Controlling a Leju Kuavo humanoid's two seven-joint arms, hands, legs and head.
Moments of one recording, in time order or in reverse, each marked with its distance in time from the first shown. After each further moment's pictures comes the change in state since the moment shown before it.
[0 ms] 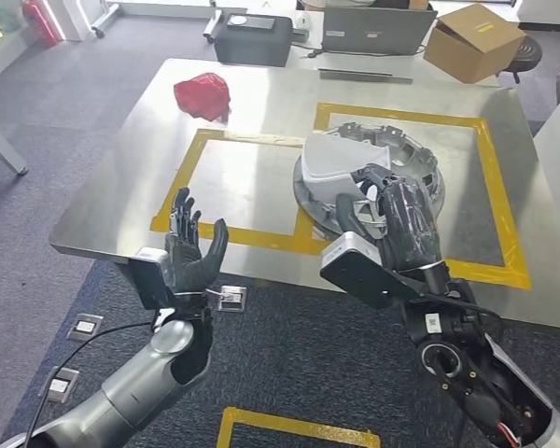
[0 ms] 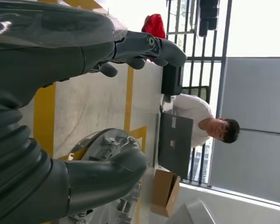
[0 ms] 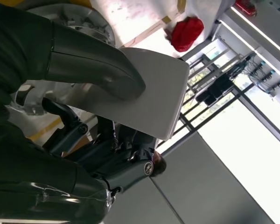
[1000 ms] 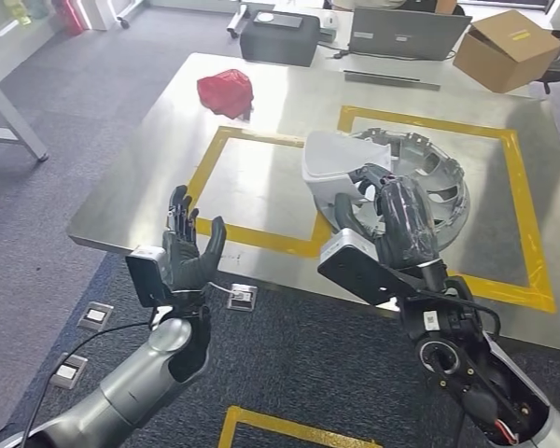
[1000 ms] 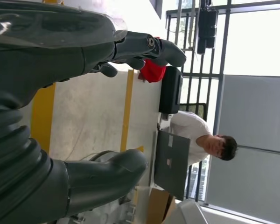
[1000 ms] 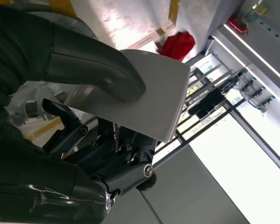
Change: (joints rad) left arm -0.002 0.004 0.001 -0.006 -0.006 -0.002 0.011; right arm 0.006 0.003 -0.009 0.007 0.003 0.011 0.001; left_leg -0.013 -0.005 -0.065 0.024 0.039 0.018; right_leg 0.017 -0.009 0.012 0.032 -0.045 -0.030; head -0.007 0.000
